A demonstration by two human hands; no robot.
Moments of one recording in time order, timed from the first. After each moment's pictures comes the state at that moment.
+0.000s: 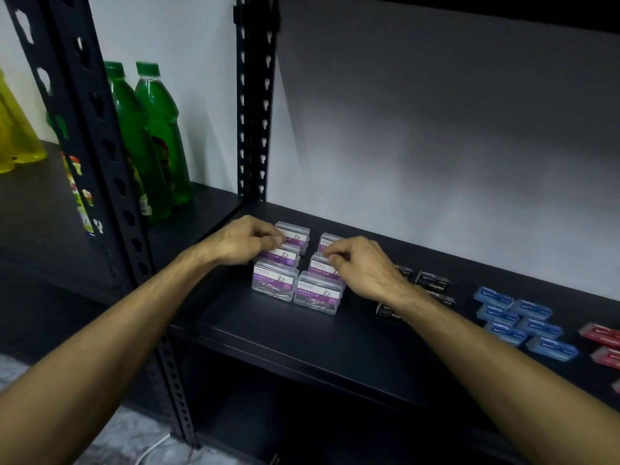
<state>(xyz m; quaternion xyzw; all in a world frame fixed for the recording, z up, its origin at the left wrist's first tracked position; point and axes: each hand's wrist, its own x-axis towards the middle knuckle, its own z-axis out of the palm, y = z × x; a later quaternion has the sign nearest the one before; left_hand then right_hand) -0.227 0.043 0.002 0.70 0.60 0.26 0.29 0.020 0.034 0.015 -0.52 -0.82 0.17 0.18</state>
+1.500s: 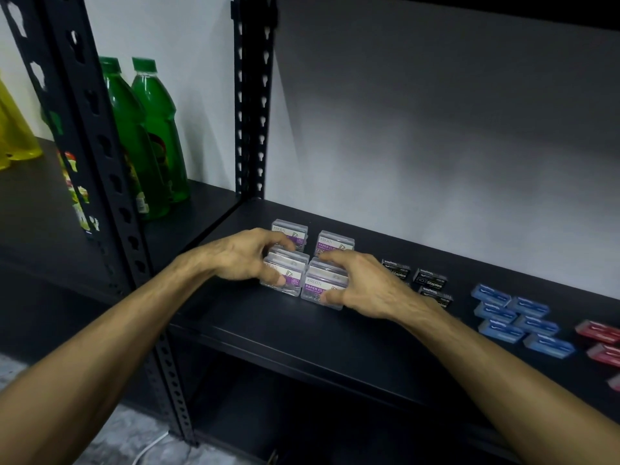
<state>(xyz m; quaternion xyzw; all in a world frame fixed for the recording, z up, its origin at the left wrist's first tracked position) -0.218 0.029 -0.001 0.77 0.50 0.19 0.34 0.032 0.021 0.005 -0.47 -0.86 0.15 0.11</state>
